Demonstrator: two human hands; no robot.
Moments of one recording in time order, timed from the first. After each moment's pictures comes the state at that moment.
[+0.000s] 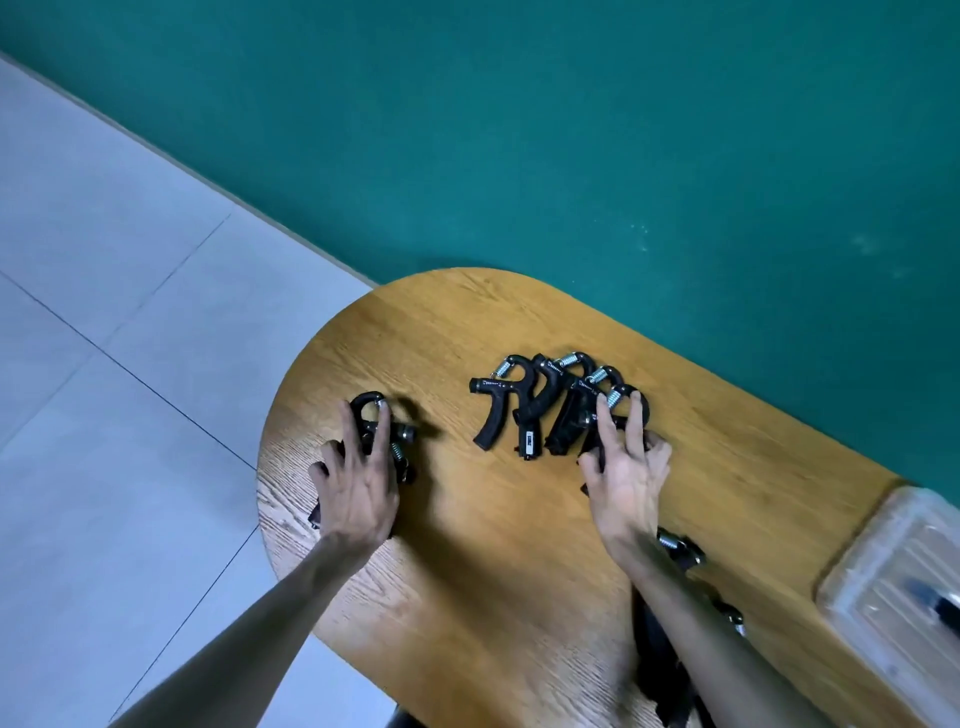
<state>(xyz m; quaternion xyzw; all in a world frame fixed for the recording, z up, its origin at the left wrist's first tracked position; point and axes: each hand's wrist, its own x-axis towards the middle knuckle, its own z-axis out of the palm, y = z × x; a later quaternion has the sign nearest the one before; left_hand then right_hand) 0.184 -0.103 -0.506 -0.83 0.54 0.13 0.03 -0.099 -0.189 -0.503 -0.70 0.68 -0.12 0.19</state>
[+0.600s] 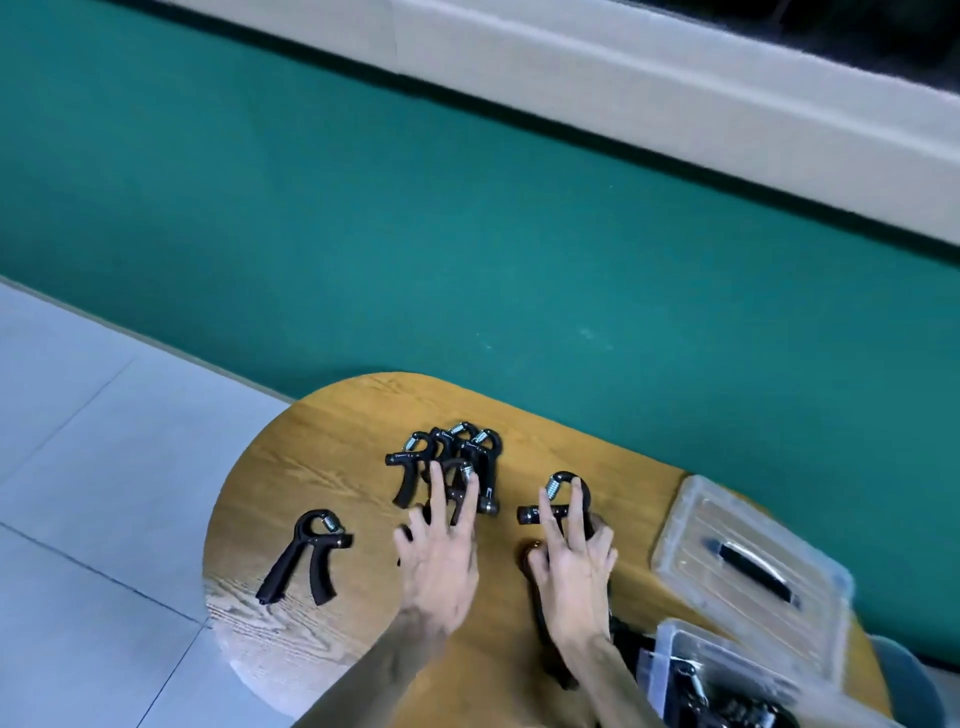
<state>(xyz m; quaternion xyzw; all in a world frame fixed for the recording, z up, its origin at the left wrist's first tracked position) 0.008 -0.080 -0.348 -0.71 0.69 0.13 0.02 -0.153 -0.073 -0.358 -0.68 0.72 -0.10 0.09</state>
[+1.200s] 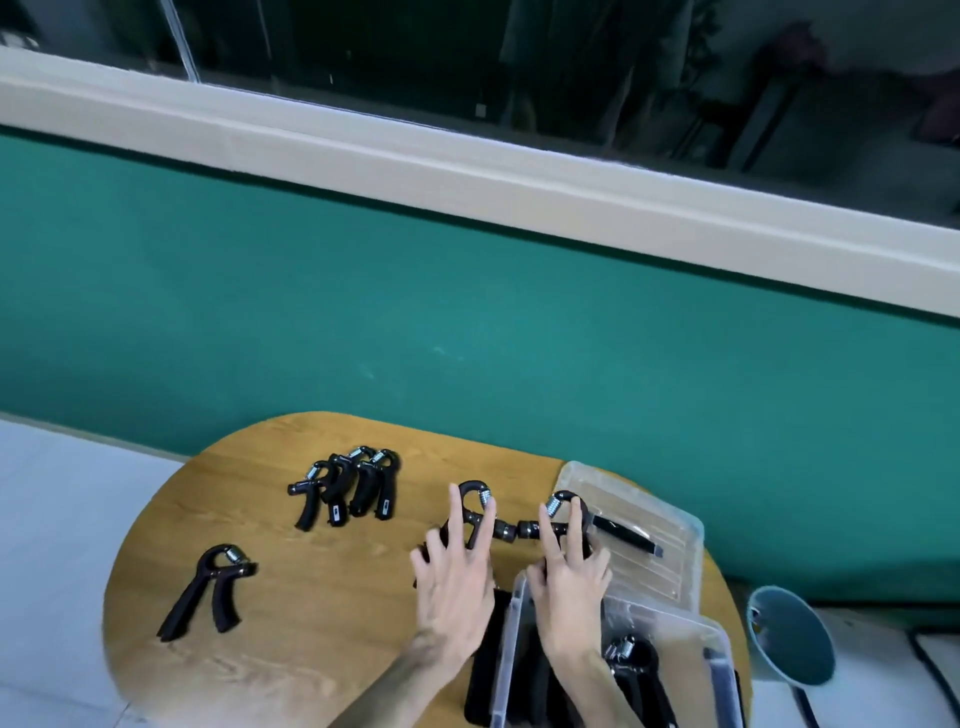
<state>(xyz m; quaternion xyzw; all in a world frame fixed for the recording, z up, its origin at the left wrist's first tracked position) -0.171 -0.002 -0.270 -0.63 0.77 0.11 0.02 -0.310 0.020 -0.297 -0.60 0.78 -0.19 0.03</state>
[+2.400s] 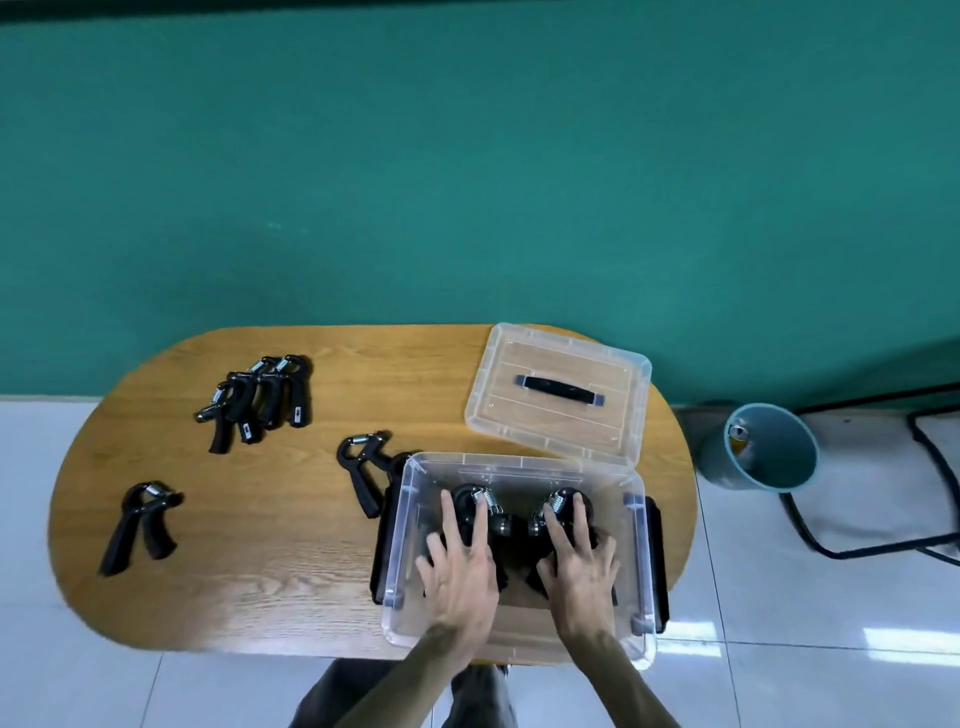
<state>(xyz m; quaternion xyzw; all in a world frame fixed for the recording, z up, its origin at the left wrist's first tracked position) -0.323 0.113 -0.398 -0.64 0.74 0.19 0.11 -0.465 0.160 -0.434 -0.52 0.82 -0.06 0.23</state>
